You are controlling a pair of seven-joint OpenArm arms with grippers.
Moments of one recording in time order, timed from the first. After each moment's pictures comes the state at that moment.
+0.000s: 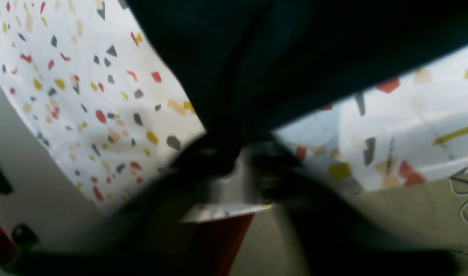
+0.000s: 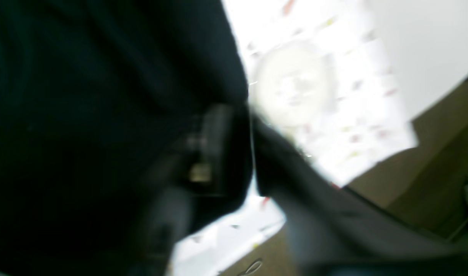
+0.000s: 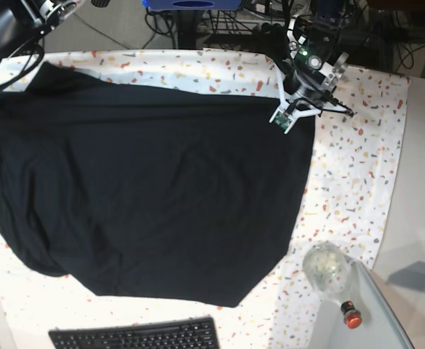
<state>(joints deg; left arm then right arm) 23.0 -10.8 7.1 101.3 21.4 -15.2 56.7 2.2 2.9 56.8 82.0 -14.6 20.3 -46.5</state>
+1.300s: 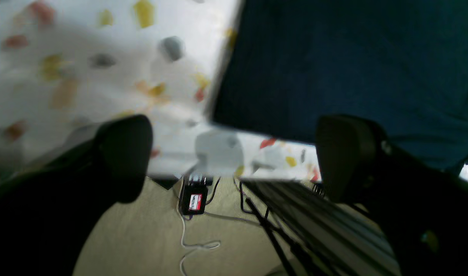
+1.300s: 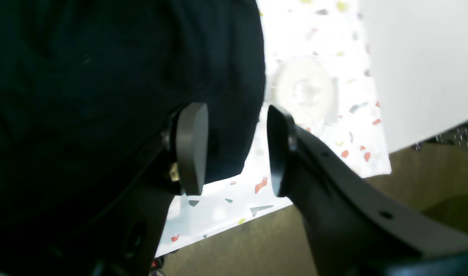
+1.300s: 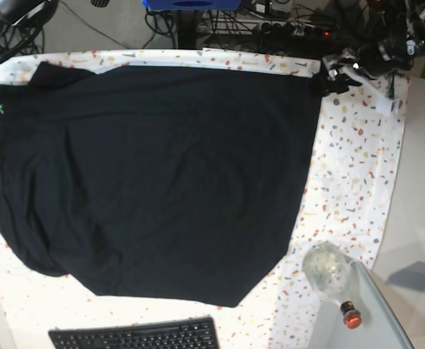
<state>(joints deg) 26.7 -12.5 -30.5 90.1 -45.8 -24.1 57.3 -6.3 0.7 56.7 93.3 -7.9 37.3 -45.3</state>
